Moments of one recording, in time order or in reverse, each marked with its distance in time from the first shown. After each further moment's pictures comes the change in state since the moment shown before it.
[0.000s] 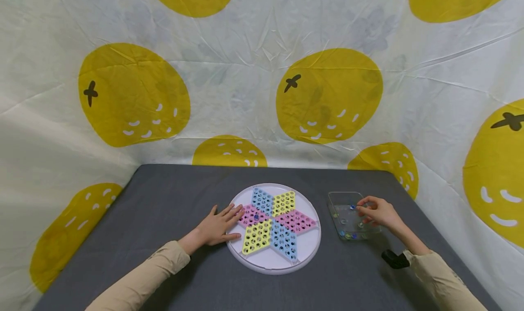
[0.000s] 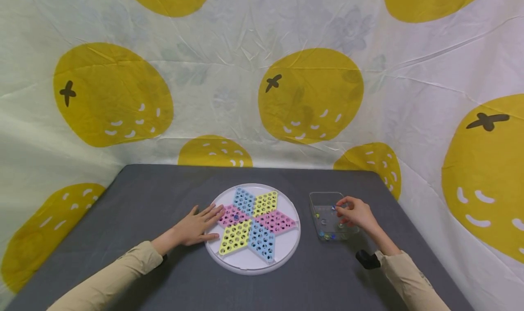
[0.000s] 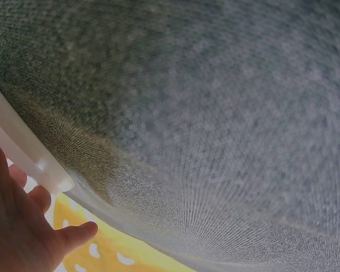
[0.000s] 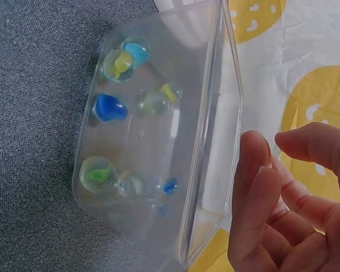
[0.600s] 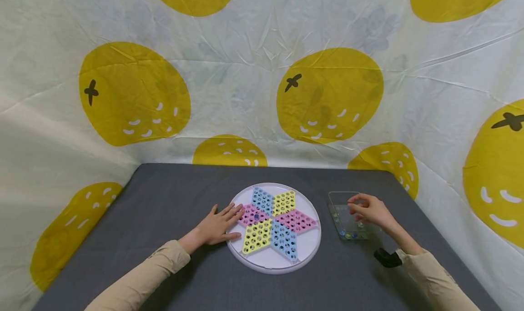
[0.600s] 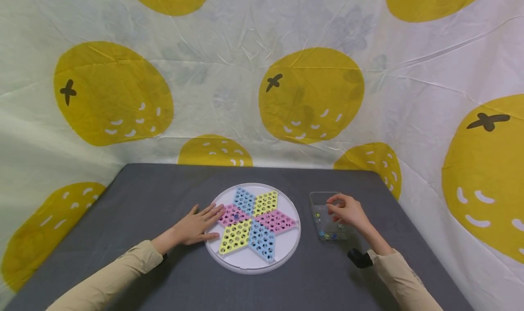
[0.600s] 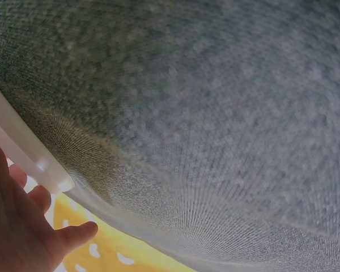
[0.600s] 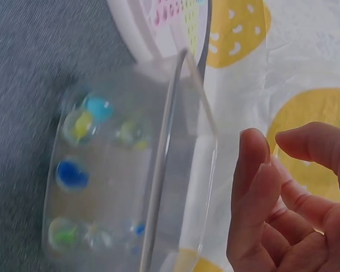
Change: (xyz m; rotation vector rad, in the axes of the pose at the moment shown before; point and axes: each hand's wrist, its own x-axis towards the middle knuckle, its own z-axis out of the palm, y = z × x) left_hand -0.001 0.003 -0.004 -0.024 0.000 0.016; right_hand 0.000 -0.025 0.009 0.034 -0.019 -0.039
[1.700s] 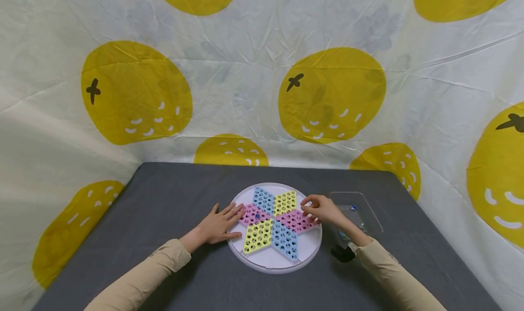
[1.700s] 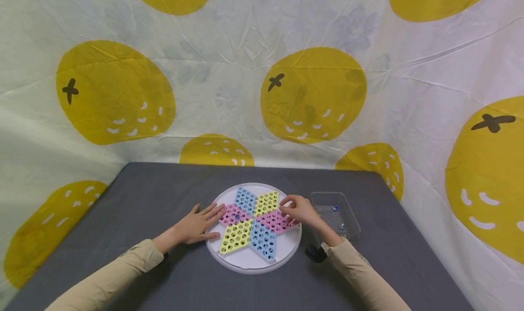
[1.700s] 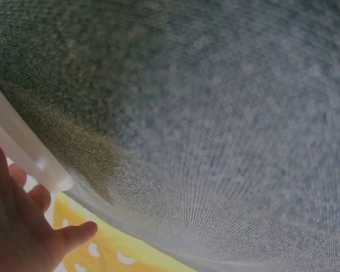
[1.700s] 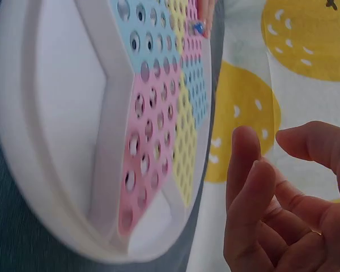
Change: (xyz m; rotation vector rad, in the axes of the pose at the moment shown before) left_hand 0.002 -0.003 0.004 0.011 -0.017 -0.028; right_hand 0.046 -0.055 0.087 0.052 -0.152 -0.044
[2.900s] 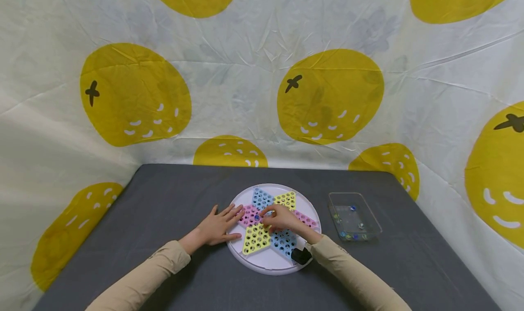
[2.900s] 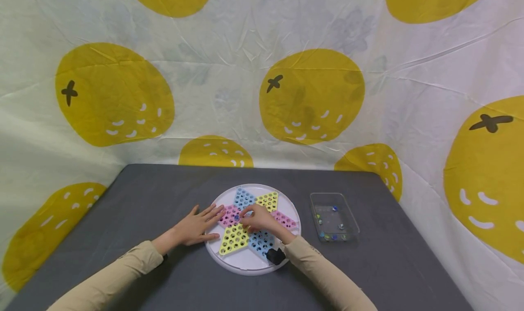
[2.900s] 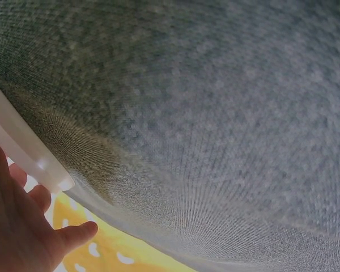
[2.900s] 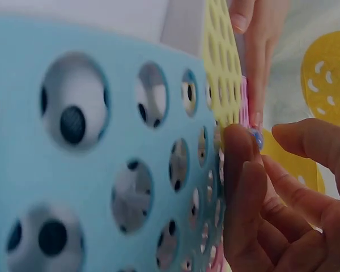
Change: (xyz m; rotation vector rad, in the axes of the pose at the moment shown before) left_hand 0.000 0.002 -0.001 0.027 0.004 -0.008; right_hand 0.044 -0.028 0.090 0.061 -0.170 0.017
